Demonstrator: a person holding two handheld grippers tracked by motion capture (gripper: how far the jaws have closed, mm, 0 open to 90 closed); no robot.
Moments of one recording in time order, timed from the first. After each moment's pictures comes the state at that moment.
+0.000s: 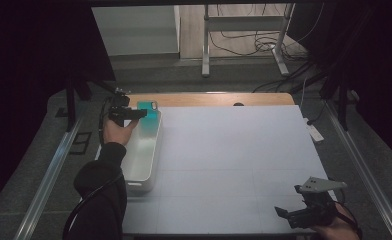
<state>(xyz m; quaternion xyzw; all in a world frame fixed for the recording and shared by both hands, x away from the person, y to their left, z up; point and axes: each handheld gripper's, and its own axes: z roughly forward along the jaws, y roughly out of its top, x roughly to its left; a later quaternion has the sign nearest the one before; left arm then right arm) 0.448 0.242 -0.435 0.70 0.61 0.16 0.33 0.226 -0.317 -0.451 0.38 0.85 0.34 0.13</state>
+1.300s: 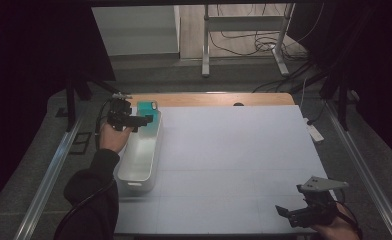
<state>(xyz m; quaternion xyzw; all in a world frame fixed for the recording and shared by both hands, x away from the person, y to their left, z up) 0.418 0.236 -0.422 0.75 0.52 0.15 0.39 0.227 -0.319 -0.451 0.39 0.84 0.34 0.13</state>
